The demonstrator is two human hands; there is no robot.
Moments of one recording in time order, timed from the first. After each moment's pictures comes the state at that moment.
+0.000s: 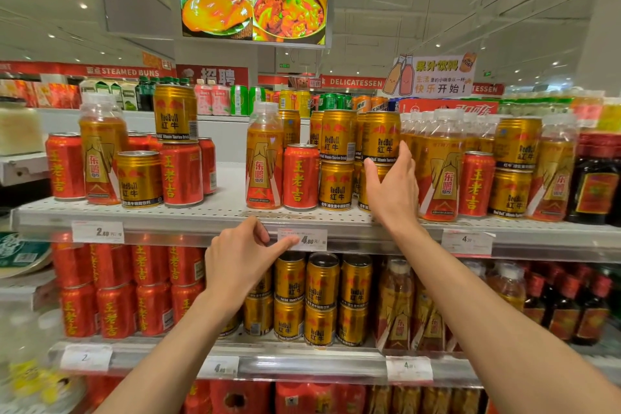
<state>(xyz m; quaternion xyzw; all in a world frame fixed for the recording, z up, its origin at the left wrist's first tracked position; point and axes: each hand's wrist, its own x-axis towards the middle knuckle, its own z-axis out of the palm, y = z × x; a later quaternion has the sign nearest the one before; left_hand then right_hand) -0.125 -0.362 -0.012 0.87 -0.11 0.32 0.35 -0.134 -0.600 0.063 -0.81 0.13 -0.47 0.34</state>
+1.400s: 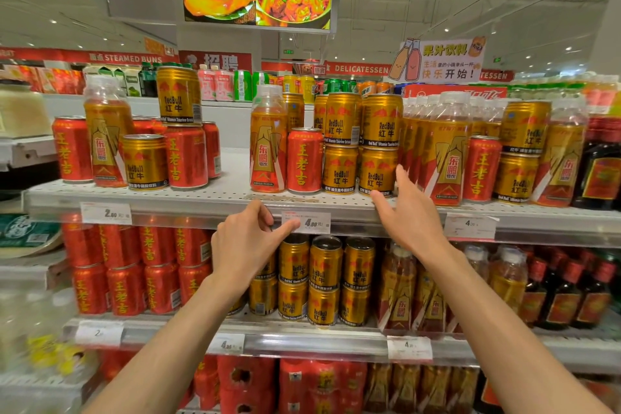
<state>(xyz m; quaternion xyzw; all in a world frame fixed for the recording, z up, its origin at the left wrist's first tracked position) -0.133 -0.363 -0.014 0.87 -0.12 0.31 0.35 -0.182 -0.614 0.023 -0.92 0.11 -0.32 0.20</state>
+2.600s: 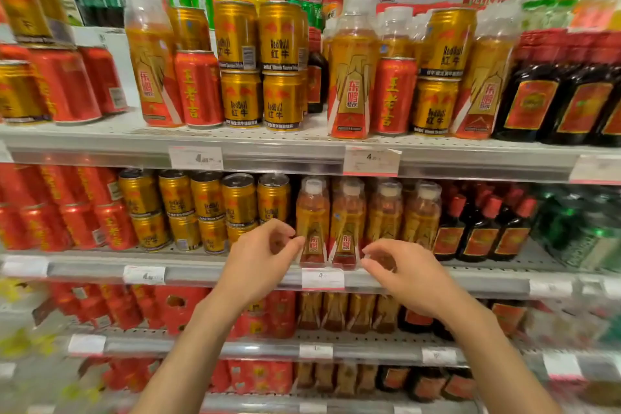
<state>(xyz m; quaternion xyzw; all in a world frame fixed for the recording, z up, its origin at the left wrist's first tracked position) -0.235 -0.515 -0.093 0.89 -0.18 0.07 0.41 -0.315 -0.754 -0.088 -0.97 0.03 -0.07 0.22</state>
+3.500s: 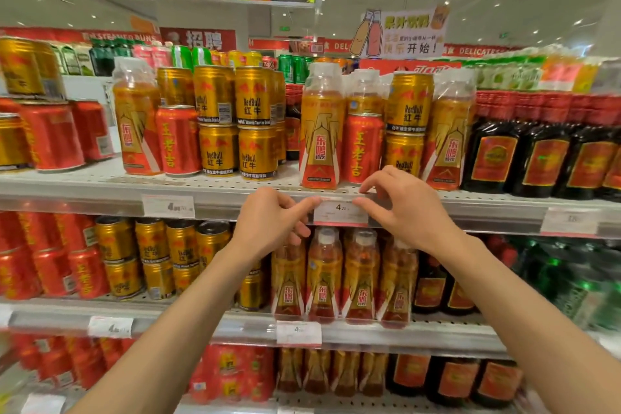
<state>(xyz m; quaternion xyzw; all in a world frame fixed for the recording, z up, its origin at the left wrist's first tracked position) -0.189 -0.597 0.004 0.84 -0.20 0.10 0.49 -0.246 -0.825 0.024 -0.92 -0.10 -0.35 0.10</state>
